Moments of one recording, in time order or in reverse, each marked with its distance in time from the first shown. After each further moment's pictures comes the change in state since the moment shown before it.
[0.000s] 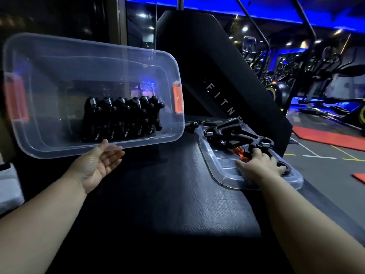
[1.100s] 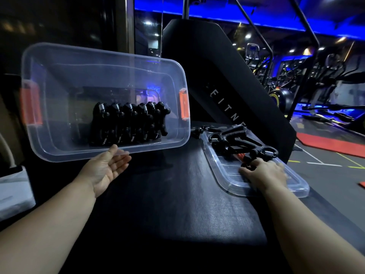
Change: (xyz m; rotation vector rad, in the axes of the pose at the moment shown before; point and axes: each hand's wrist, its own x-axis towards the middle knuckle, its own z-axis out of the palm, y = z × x) left_hand -0.004 0.002 0.005 0.005 0.045 0.007; right_hand -0.010 0.001 -0.003 0.074 0.090 -0.078
